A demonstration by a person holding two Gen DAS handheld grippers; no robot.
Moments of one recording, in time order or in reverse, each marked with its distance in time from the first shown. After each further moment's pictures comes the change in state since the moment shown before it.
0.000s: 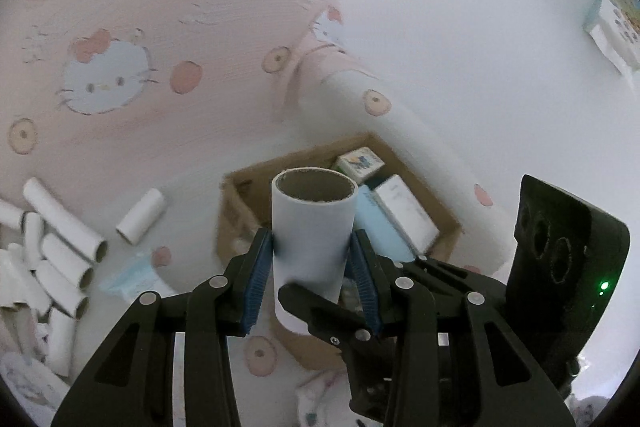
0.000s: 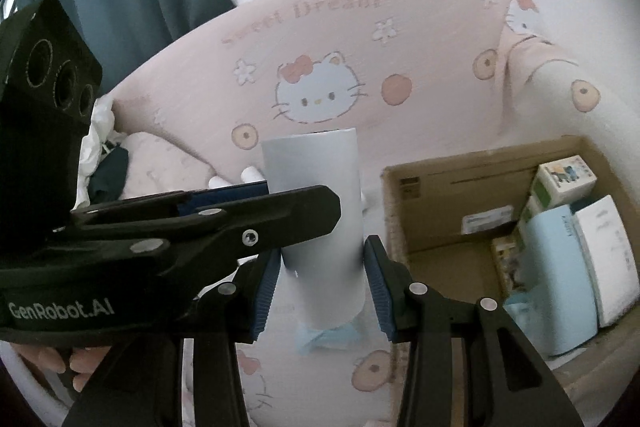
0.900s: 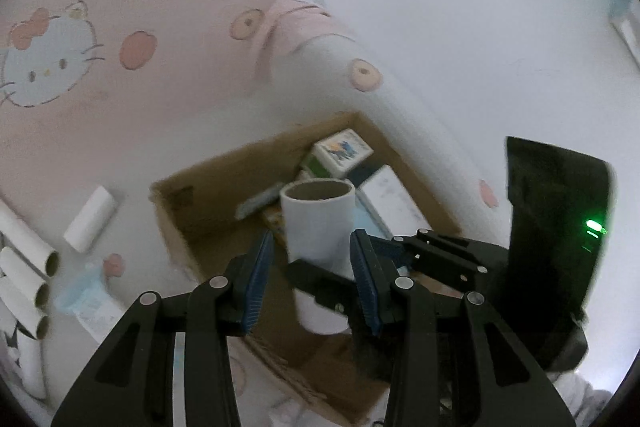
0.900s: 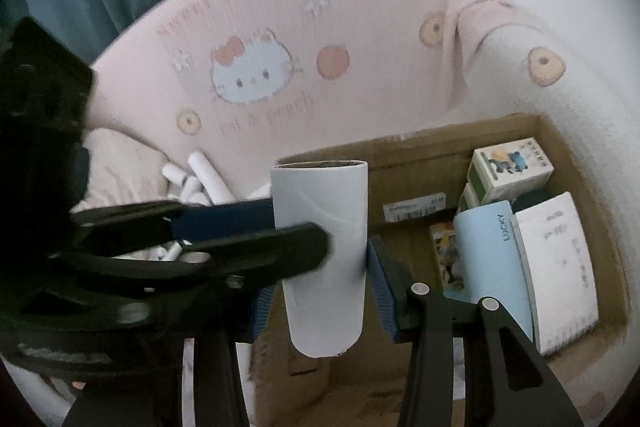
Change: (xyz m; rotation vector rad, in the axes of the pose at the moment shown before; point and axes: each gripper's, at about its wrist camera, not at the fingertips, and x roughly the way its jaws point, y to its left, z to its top) left arm 0.075 -0.002 0.031 -0.020 0.098 -0.022; right arm 0.021 -0.087 0.029 0.047 0.171 -0.075
